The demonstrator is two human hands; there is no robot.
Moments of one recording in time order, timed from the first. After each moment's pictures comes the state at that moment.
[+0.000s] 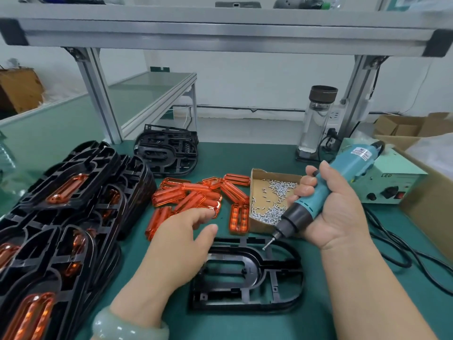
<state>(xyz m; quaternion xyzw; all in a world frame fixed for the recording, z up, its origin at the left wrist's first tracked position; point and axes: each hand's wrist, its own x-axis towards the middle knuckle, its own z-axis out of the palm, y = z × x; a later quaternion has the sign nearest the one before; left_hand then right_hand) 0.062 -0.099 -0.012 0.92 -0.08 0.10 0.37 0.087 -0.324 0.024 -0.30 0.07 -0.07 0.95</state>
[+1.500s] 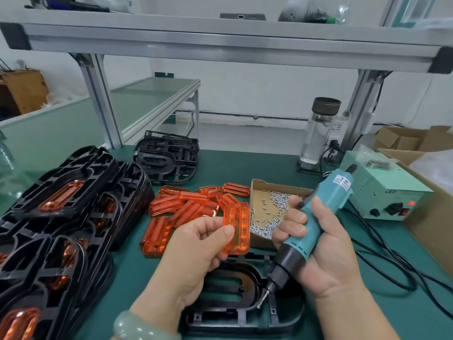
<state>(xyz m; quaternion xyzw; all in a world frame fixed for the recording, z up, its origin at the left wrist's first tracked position) 0.068 -0.131 -0.013 0.63 0.00 -0.06 0.77 0.071 -0.316 0.001 -0.25 0.01 0.05 0.97</state>
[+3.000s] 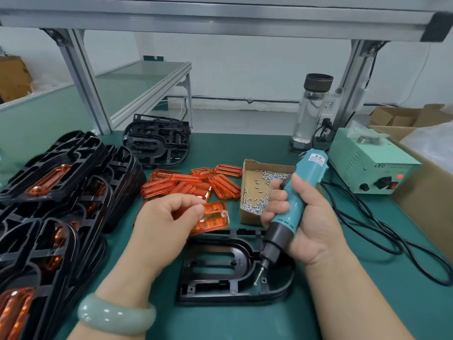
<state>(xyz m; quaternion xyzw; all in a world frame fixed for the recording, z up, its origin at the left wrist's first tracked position) 0.064 -0.105 -0.003 0.83 -0.04 0.14 0.53 0.072 -0.317 0.002 -0.28 0.07 0.11 0.95</state>
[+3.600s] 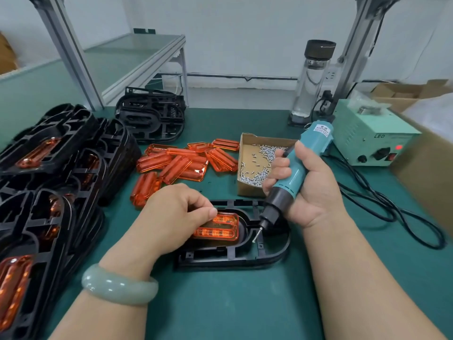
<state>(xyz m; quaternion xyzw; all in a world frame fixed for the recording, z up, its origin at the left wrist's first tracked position) 0.055 -0.108 -0.012 0.93 -0.10 0.01 0.36 0.075 -0.324 -0.001 -0.28 0.07 0.09 0.95</state>
